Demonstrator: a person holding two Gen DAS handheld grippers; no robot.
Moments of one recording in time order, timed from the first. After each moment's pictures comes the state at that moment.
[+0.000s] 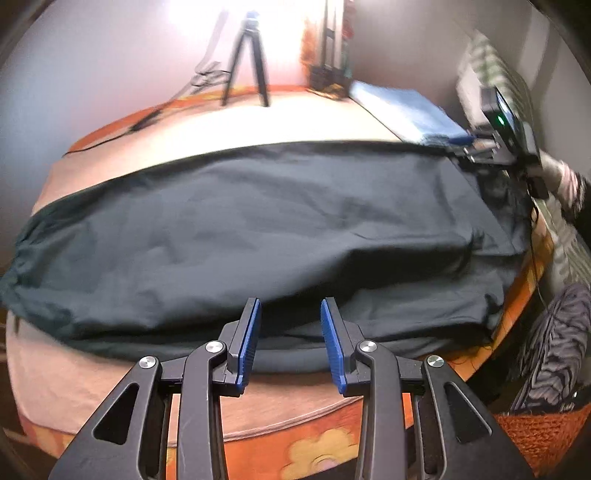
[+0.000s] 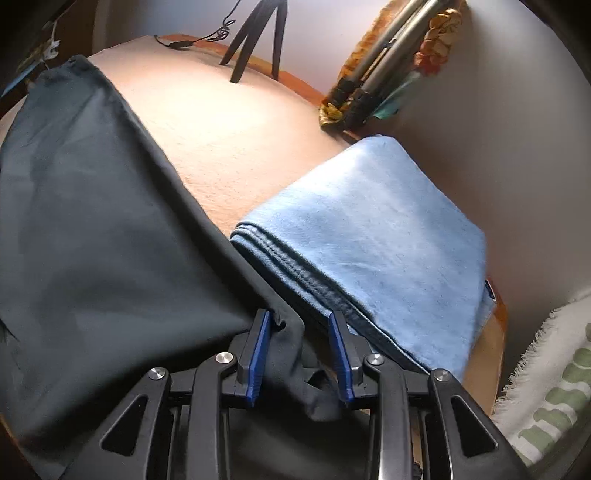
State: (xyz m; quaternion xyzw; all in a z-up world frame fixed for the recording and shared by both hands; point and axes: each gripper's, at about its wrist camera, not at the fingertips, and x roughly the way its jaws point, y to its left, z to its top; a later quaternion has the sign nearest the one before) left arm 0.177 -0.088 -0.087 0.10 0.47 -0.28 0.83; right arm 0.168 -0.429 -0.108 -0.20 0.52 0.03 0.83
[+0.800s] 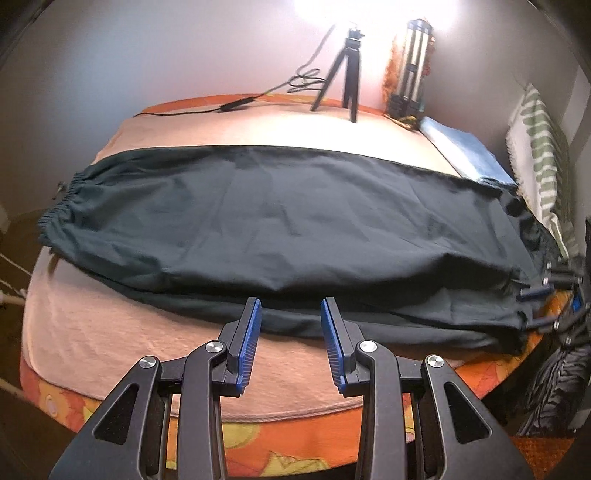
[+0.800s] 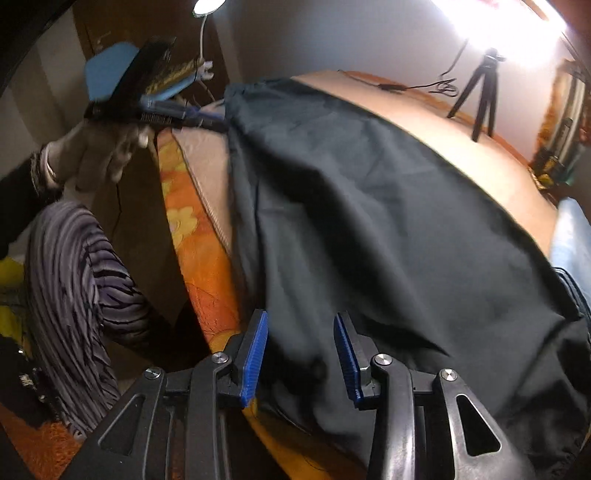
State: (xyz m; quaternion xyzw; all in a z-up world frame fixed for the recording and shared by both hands) left arm 0.189 -0.004 -0.094 0.03 0.47 -0.19 0.86; right arm 0.050 -0.219 -0.078 -0.08 0.50 0.30 0.81
